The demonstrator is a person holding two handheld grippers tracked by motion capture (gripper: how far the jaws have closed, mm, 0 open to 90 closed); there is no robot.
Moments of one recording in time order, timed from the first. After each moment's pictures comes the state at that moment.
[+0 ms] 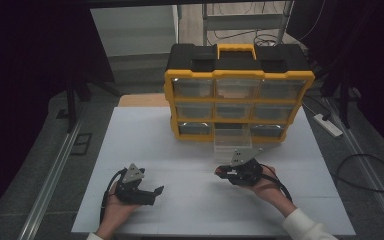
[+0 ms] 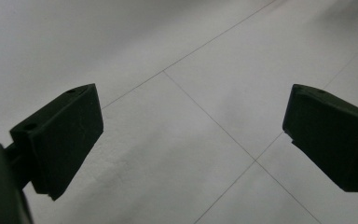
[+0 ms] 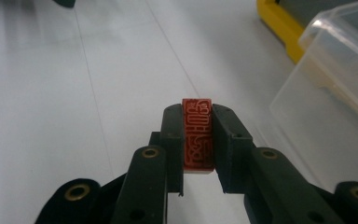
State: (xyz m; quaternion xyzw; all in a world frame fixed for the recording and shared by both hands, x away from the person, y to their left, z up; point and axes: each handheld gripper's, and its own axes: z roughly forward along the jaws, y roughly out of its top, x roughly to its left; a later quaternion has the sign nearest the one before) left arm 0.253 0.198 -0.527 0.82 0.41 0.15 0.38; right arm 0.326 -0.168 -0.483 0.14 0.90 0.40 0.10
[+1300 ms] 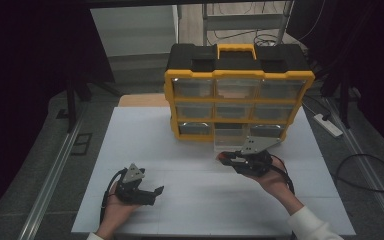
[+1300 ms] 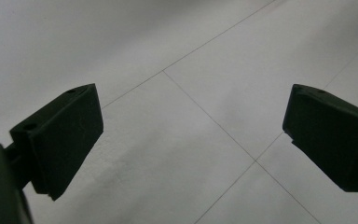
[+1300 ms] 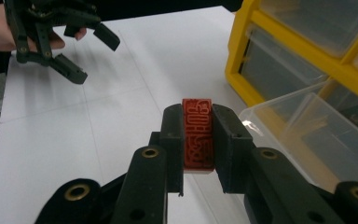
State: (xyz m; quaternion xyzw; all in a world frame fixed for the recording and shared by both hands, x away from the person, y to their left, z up) left arm 0.254 0.198 -0.527 0.82 0.40 0.15 0.38; right arm 0.326 -0.180 -0.434 0.15 0.85 0.48 0.12
